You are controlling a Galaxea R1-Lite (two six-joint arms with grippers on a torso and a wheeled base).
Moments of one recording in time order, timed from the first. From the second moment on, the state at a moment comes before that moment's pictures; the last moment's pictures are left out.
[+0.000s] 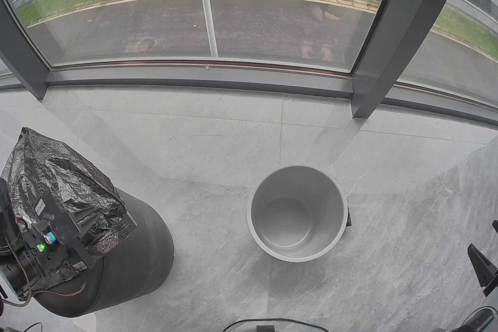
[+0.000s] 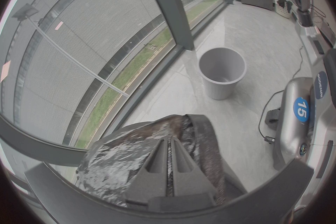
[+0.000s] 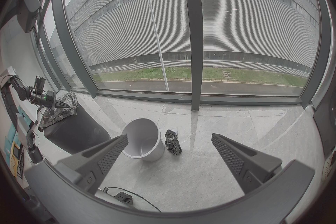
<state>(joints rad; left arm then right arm) -0.40 1.11 -0.35 -0.39 0.17 0.84 0.03 0.35 -0.18 -0.08 0.16 0.04</state>
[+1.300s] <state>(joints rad) -0.61 1.43 -0.11 -0.73 0.22 0.85 0.02 0.28 -0.11 -0.07 0.16 0.06</state>
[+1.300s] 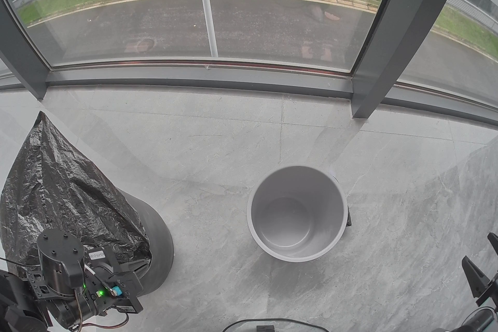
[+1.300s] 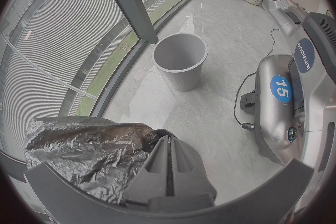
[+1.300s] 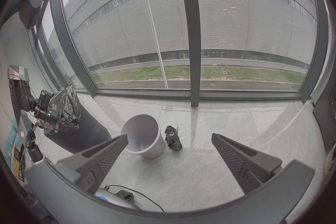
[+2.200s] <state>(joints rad) -0.59 1.43 -0.06 -1.13 0.31 0.83 0.02 0.24 -0.10 -0.06 0.16 0.09</state>
